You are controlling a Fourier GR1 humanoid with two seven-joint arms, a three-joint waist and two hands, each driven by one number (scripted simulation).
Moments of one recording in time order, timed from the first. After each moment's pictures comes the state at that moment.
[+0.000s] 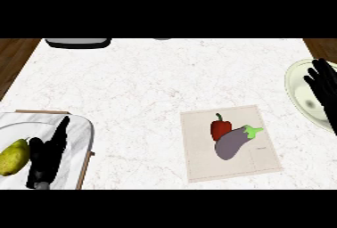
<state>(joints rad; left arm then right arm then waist) 0.05 0.35 -0.09 -1.30 0.17 0.16 0.03 -0.14 -0.56 -0.02 -1.65 -0.35 -0.02 0.14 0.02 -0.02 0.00</state>
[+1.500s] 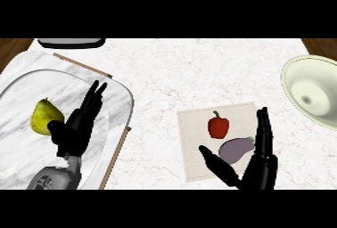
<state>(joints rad) -0.13 0.22 -0.19 -1.55 0.09 0.21 0.10 0.14 -0.01 0.46 -1.81 0.97 -0.83 0.38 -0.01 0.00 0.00</state>
